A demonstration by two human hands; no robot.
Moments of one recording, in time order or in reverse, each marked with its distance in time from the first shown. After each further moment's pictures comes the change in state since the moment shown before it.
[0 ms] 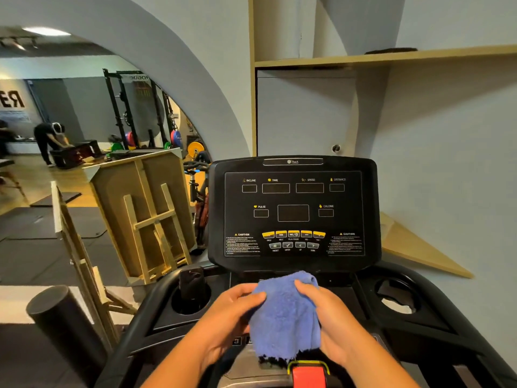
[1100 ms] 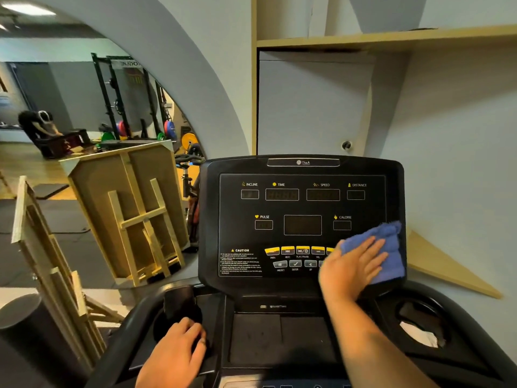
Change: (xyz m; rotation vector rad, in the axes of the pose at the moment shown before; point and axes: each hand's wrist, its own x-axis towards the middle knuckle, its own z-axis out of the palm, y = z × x) left_hand 0.095 -0.073 -0.140 1.391 0.269 0.267; right_hand 0.193 -0.033 -0.048 -0.958 1.058 -0.401
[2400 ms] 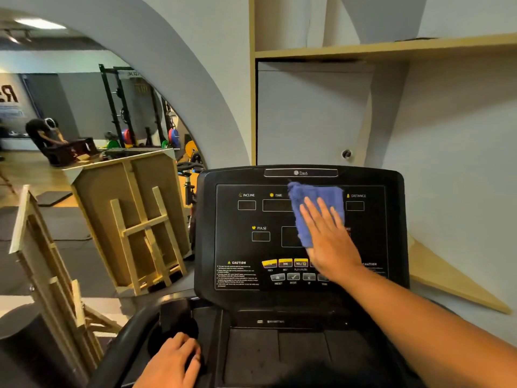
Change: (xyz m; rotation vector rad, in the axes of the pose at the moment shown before) left_hand 0.011 -0.006 0.007 -0.004 -0.062 -0.041; right_hand 0.073 -0.025 -0.007 -0.491 0.000 -1.179
